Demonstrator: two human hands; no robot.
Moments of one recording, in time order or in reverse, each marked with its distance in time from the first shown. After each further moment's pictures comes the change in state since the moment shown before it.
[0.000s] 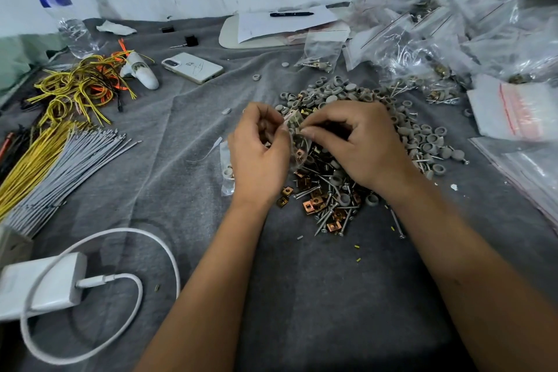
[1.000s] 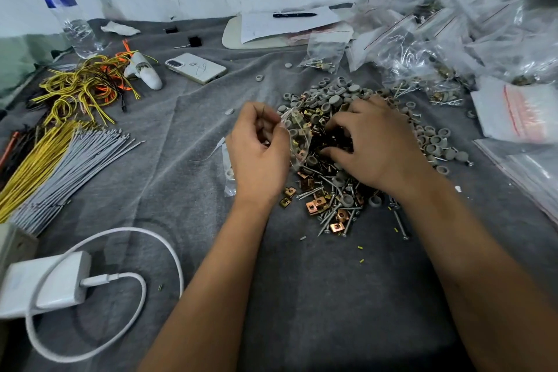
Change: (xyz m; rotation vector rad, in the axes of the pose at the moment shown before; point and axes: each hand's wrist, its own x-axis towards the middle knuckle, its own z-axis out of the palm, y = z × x) left_hand 0.000 0.003 -0.002 -0.014 0.054 -0.006; right_hand 0.001 0.010 -0.010 -0.664 -0.216 0.167
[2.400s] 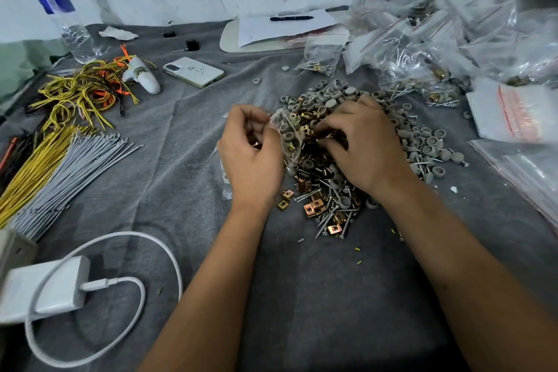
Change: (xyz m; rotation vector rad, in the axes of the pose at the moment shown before) left_hand -0.001 0.003 0.001 -0.040 0.109 0.013; right_hand 0.000 -0.004 0.013 0.244 0.190 -0.046
